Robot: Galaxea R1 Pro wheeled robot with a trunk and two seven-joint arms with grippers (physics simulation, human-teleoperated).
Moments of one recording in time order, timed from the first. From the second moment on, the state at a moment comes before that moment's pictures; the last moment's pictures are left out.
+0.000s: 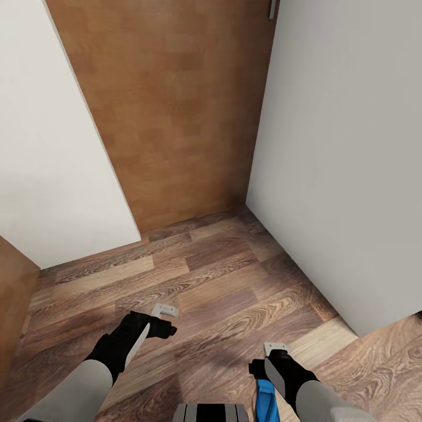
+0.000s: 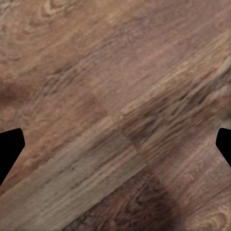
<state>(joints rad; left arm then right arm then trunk) -0.67 0.00 -0.19 -0.63 -0.02 0.60 -0.16 -0.66 0.11 -0.07 -0.24 0.00 0.41 -0.15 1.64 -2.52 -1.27</state>
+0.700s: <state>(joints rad) -0.67 0.00 -0.19 -0.63 -0.02 0.60 -0.16 -0.66 0.11 -0.07 -0.24 0.00 0.41 -0.15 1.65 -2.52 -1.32</state>
